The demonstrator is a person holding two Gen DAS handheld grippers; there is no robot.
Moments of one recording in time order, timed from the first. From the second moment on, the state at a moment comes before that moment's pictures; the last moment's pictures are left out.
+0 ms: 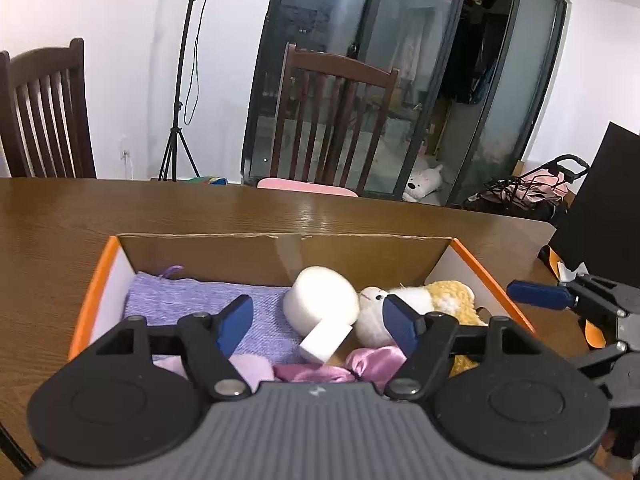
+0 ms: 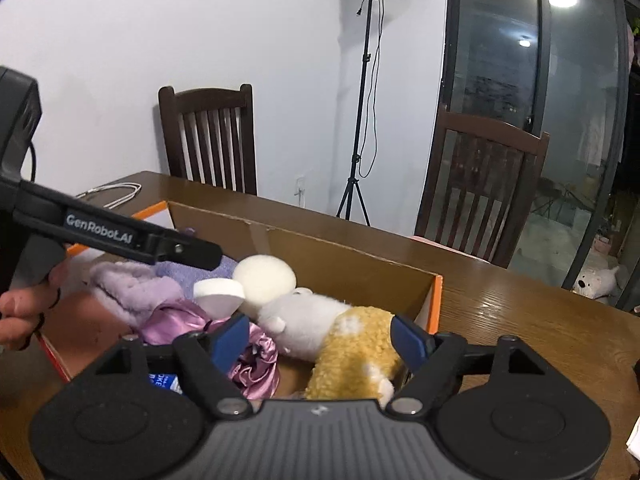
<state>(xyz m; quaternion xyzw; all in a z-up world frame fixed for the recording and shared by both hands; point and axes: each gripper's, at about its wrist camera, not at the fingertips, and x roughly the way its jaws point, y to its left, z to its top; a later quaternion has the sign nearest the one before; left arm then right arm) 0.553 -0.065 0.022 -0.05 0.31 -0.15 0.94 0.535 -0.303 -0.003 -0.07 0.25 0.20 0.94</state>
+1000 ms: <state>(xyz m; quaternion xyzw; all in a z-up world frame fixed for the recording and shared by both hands) 0.268 -0.036 0.048 0.02 0.08 -0.02 1.00 0.313 -0.298 0.026 0.03 0.11 0.10 0.99</state>
